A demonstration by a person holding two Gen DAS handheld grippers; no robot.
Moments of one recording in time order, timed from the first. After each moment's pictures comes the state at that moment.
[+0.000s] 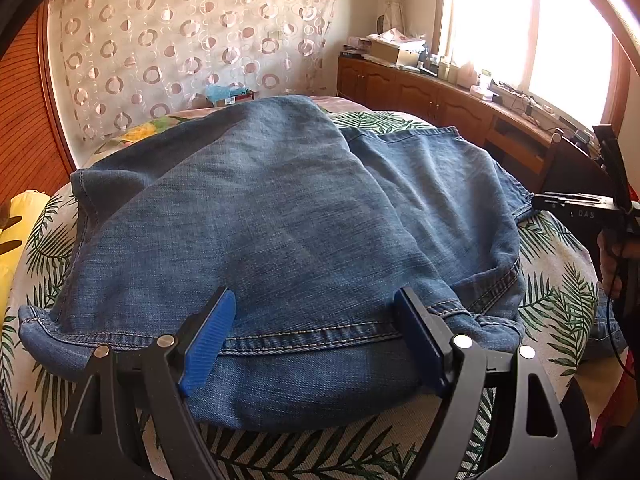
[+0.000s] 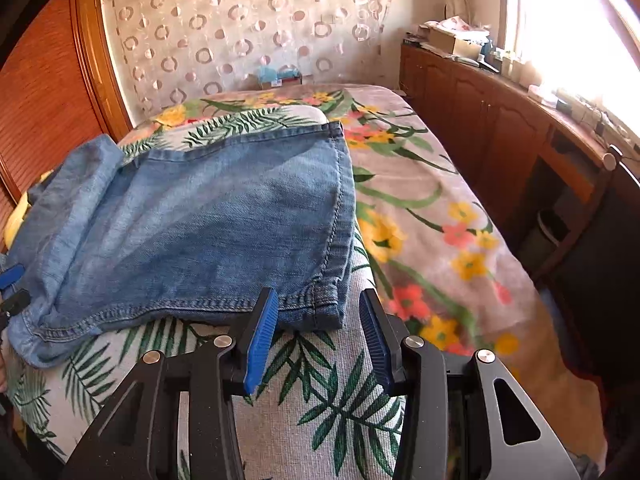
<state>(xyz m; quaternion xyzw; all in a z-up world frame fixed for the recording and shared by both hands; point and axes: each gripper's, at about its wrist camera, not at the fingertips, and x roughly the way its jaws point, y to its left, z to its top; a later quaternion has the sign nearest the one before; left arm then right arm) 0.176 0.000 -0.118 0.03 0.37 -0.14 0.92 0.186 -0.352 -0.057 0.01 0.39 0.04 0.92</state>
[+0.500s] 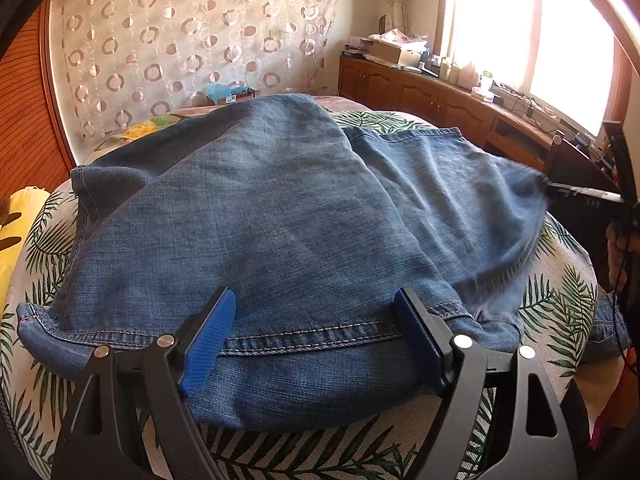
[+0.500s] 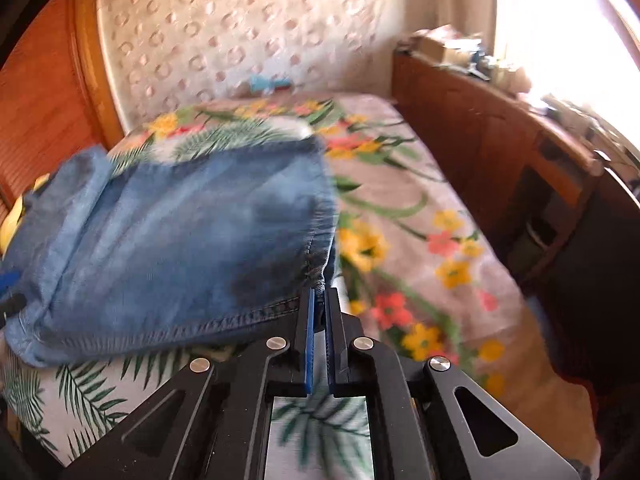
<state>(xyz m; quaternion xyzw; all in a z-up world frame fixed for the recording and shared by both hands) 0.179 0.002 -0.119 0.02 0.37 -0.14 0.92 0.175 -0.386 -0.035 0.03 0.35 0.02 0.93</state>
